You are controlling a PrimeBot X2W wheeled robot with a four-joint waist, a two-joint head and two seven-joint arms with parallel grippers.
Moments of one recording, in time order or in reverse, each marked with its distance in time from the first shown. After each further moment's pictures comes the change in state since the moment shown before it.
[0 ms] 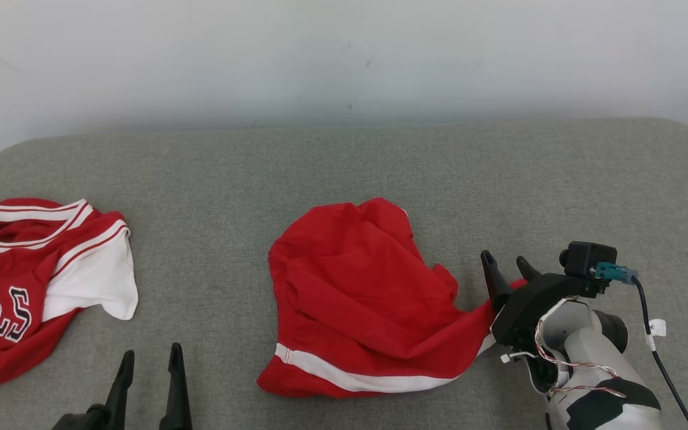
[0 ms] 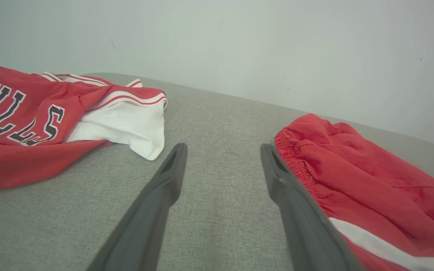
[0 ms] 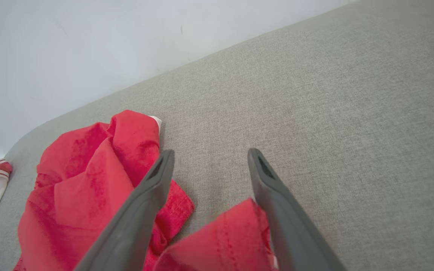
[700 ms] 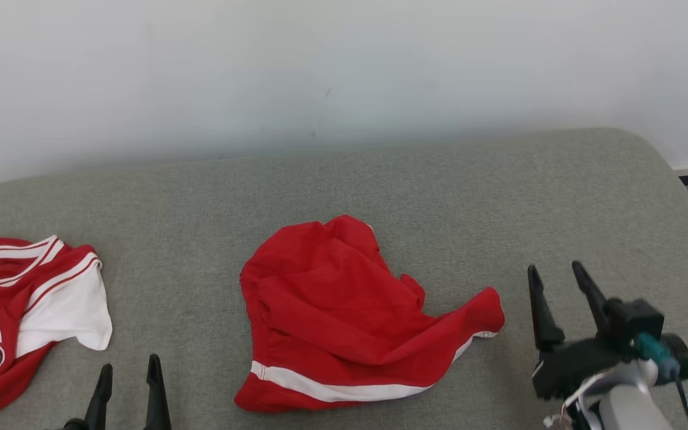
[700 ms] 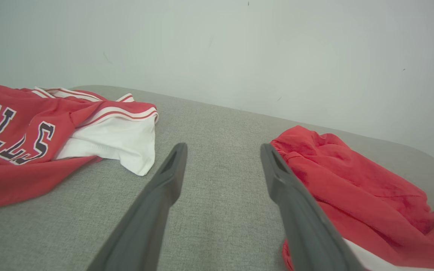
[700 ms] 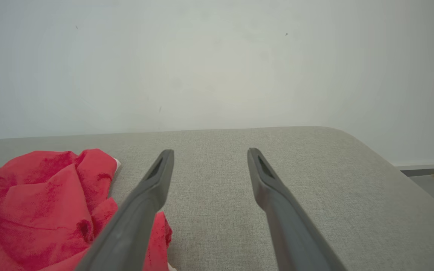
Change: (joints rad) left arm 0.027 0.000 0.054 -0.006 -0.008 -0.006 0.000; right arm 0.218 -0.089 -0.009 -0.266 -0.287 0.000 -0.303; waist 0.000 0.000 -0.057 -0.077
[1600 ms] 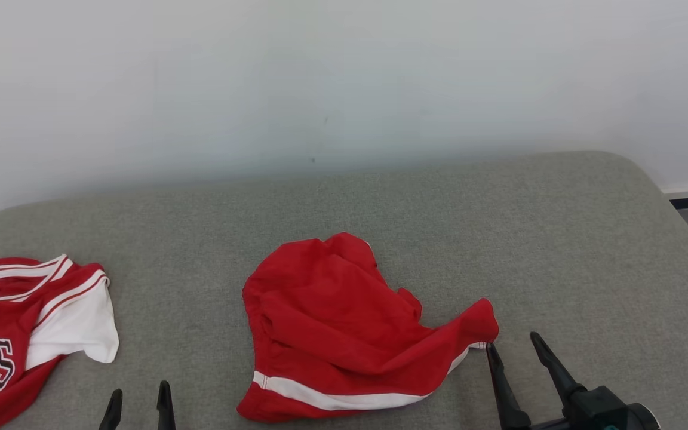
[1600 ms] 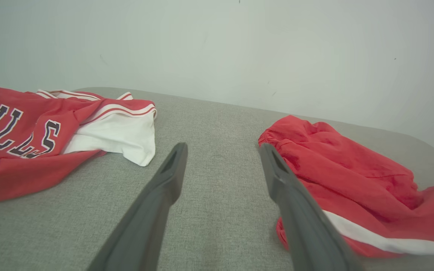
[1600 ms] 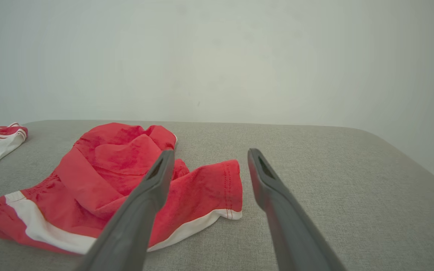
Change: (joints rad) left arm 0.063 0.000 -0.008 0.002 0.039 -0.007 0.000; right arm 0.345 0.086 0.065 -0.324 -0.128 0.000 -0.008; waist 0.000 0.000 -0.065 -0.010
